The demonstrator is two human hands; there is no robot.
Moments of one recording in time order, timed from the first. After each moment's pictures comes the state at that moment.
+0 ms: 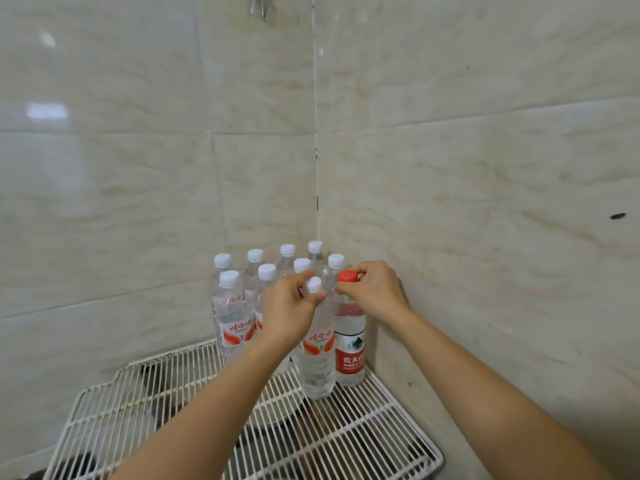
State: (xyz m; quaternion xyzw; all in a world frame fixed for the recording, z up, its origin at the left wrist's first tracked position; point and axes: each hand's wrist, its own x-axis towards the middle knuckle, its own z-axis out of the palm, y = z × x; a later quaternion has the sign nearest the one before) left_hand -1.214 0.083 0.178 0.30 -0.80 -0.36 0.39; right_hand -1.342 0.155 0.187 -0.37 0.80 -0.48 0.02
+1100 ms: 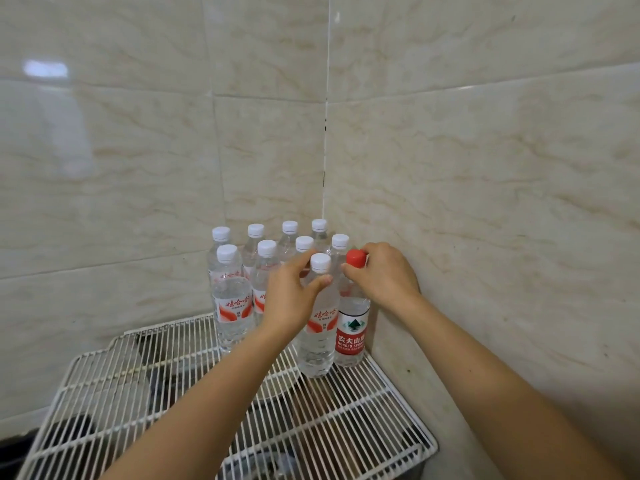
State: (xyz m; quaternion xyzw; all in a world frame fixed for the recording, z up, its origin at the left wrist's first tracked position) left_hand -1.227 0.070 0.155 0.27 -0.79 -0.36 0.41; right_hand -1.354 0.150 0.185 -0.42 0.84 -0.33 -0.06
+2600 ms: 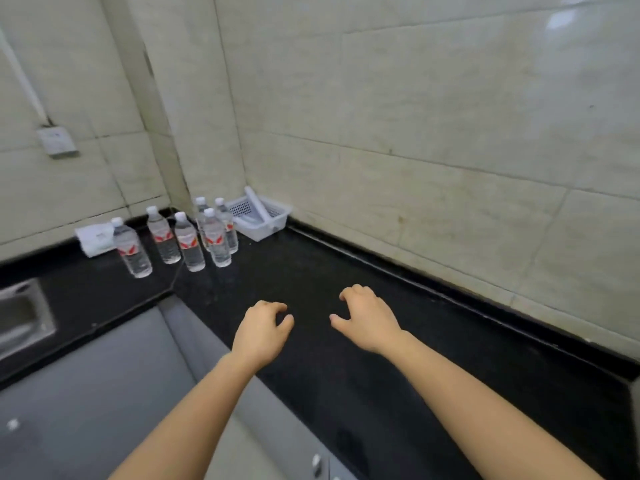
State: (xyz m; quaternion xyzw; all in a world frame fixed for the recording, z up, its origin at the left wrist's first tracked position) left_hand -0.289 0.124 0.012 0.82 -0.49 -0.12 0.25; right_hand -0.459 0.027 0.027 -0.89 0.43 -0.11 0.12
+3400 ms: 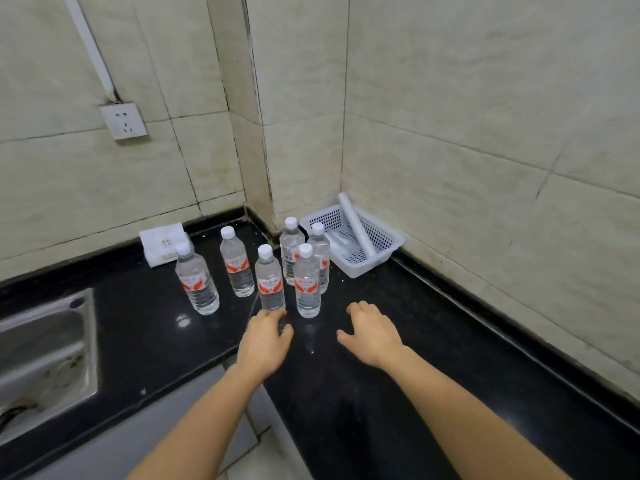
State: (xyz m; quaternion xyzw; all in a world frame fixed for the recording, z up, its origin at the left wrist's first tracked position) left_hand 0.090 -0.036 -0.038 0.88 -0.38 -0.12 0.26; right_hand -0.053 -0.167 -0.021 -0.92 0.36 0.01 0.15
